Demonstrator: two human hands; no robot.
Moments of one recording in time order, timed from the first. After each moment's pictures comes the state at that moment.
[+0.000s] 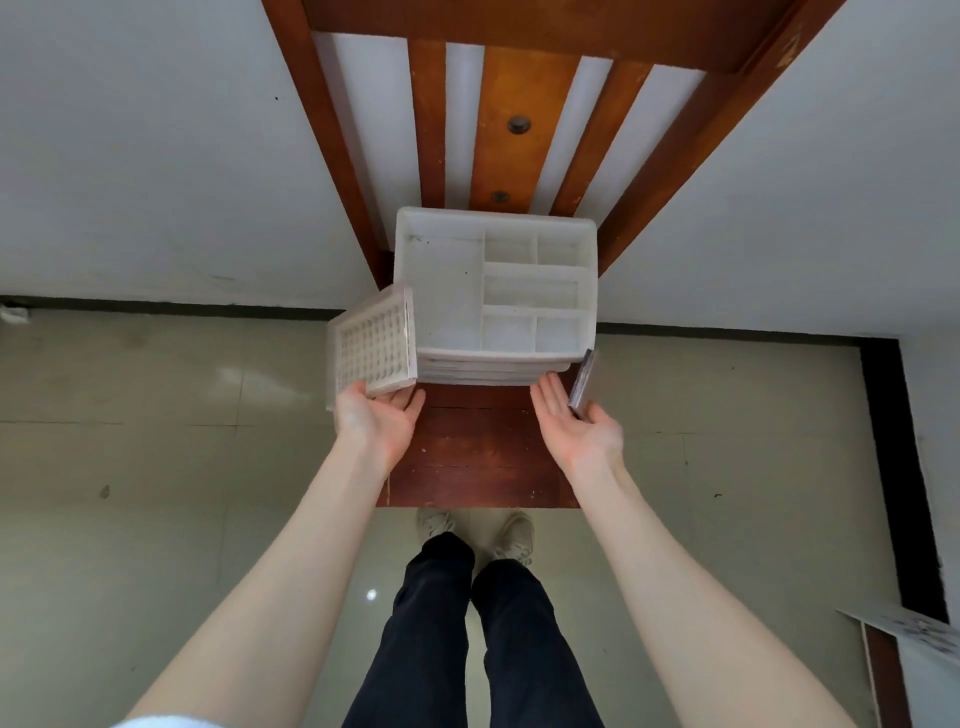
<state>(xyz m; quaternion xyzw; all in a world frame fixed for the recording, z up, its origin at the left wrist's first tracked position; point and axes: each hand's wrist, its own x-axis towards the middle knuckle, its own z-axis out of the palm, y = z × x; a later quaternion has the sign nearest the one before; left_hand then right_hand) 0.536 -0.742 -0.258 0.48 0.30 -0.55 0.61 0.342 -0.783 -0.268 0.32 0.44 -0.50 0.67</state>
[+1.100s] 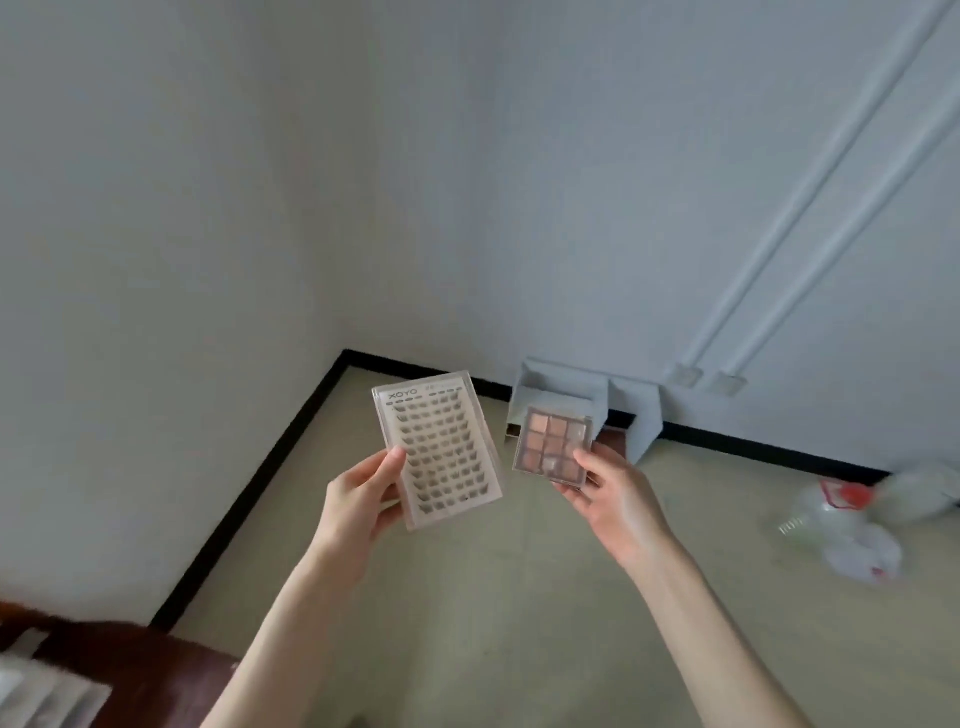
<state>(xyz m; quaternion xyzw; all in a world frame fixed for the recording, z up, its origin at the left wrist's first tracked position) 0.082 -0.507 -0.006 0.33 -0.55 -0.76 0.11 -0.045 -0.309 0.012 0.08 0.55 -0.78 0.28</state>
